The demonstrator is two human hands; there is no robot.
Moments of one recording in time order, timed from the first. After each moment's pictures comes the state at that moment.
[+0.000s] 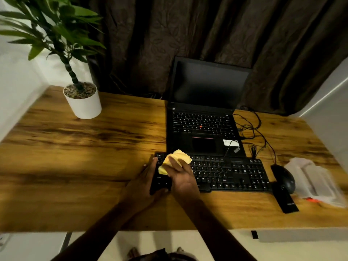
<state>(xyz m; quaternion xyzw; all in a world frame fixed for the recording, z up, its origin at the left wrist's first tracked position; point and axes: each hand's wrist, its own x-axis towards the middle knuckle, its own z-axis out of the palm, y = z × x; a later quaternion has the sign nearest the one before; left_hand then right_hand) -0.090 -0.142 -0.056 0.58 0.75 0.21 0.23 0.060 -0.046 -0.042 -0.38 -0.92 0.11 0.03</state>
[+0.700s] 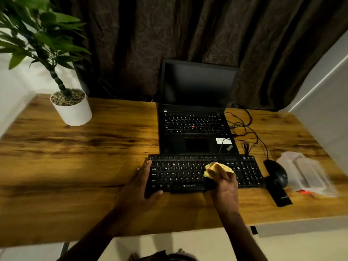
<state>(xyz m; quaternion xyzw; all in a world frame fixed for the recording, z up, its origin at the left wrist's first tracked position) -0.089 -0.143 -0.062 0.58 0.75 0.23 0.21 0.182 -0.026 -0.040 -0.59 -0.79 0.08 0.13</state>
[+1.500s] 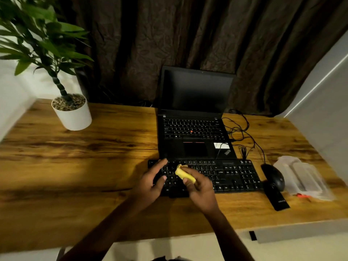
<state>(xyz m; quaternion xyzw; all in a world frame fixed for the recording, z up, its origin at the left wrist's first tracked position) -0.073 -0.109 -0.036 0.55 0.62 0.44 0.33 0.122 -0.041 -0.024 -0.41 -0.73 0.43 0.33</state>
